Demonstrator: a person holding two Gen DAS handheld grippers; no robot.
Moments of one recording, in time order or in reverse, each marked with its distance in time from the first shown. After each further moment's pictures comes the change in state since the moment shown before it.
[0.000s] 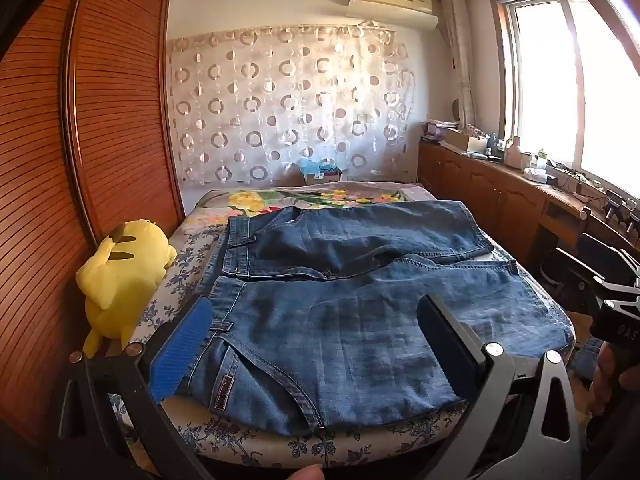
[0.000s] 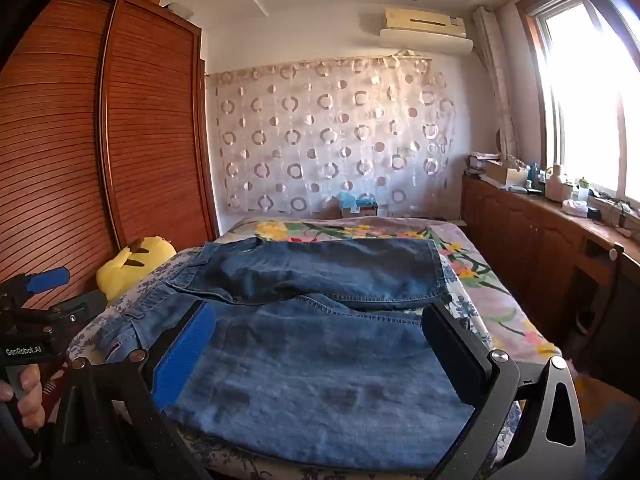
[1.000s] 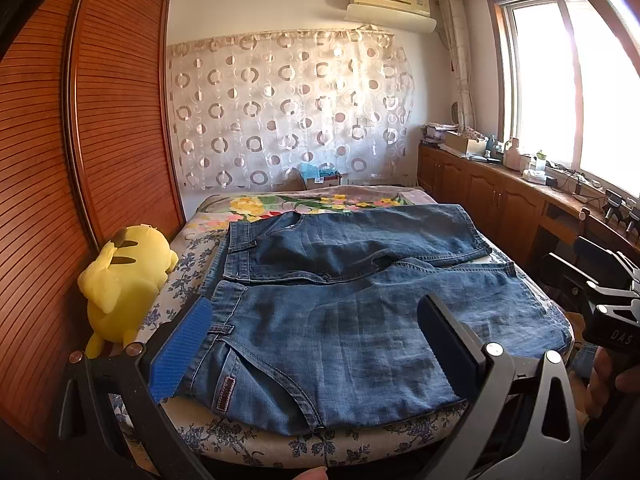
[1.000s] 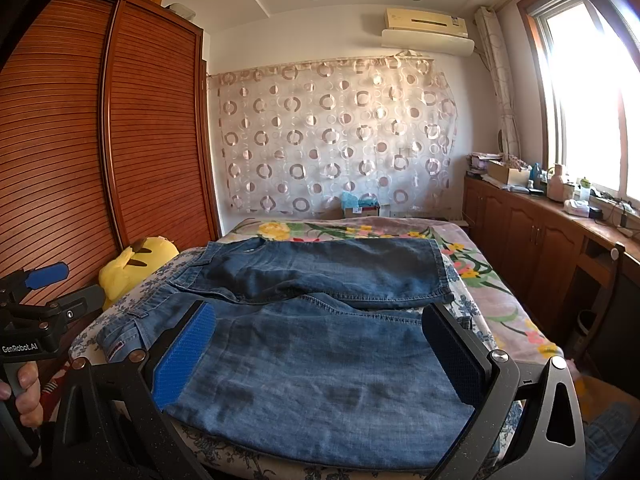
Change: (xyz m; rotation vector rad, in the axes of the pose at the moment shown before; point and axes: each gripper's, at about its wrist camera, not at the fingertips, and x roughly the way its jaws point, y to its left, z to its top) left arm 0.000 0.000 0.000 0.002 -0.008 0.003; right arm -0.001 0.003 0.000 0.005 0.002 0.005
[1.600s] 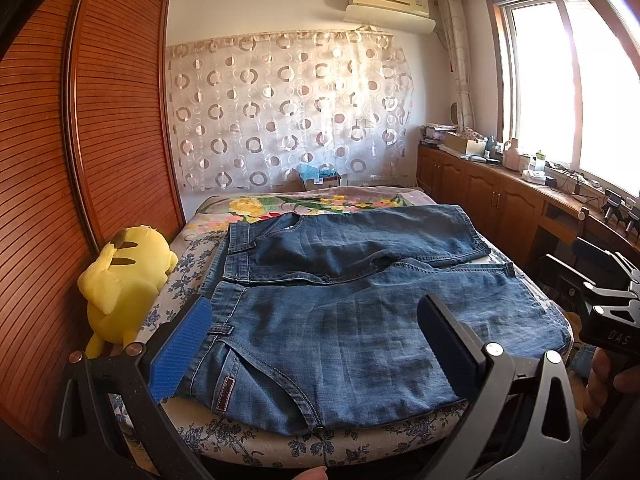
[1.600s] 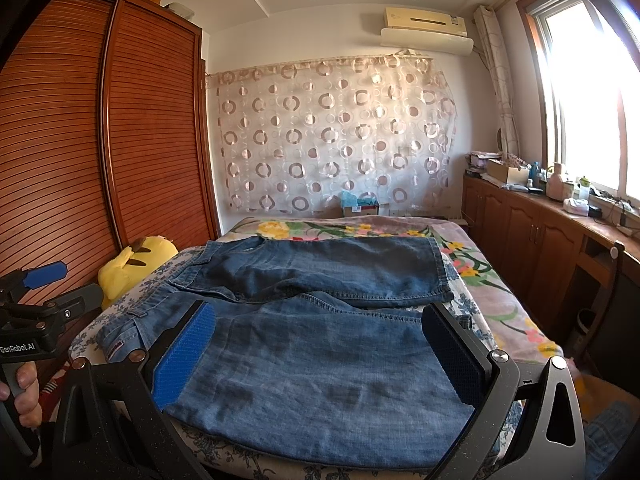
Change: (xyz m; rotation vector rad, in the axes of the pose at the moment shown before) left arm 0.000 0.000 0.000 0.001 -0.003 0.000; right arm 0.000 -0.002 -0.001 0.003 0.002 0.000
